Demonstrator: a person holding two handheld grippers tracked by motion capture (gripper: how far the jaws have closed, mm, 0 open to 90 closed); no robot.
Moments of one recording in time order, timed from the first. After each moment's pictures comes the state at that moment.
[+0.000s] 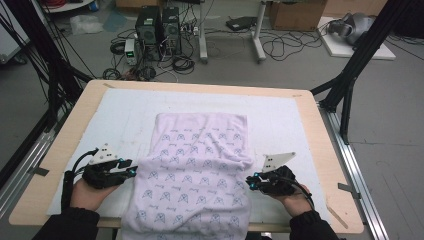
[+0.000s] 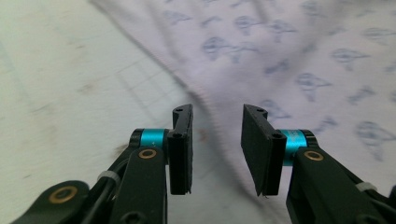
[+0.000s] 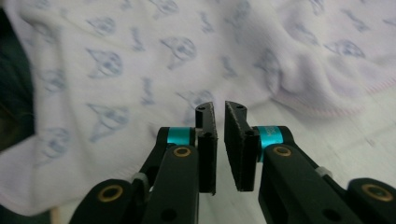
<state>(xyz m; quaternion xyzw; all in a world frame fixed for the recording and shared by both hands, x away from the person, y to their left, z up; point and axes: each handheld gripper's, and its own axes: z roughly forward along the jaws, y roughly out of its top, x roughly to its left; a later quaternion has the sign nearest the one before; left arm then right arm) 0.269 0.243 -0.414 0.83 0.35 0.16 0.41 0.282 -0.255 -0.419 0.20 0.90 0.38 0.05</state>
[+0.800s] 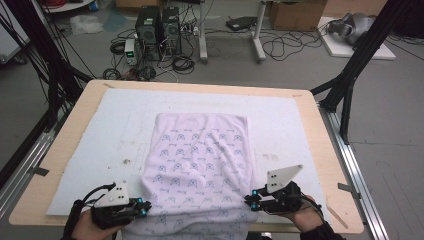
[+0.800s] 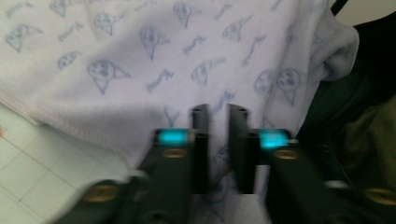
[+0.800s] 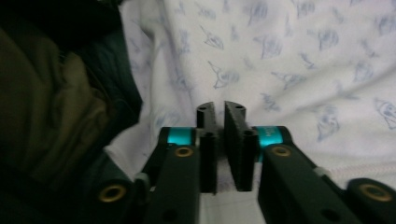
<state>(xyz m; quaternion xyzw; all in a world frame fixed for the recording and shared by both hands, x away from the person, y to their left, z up) 0.194 0.205 -0.418 0.87 0.22 0.08 0.43 0.236 -0.253 -0.389 0.10 0.91 0.41 0.00</state>
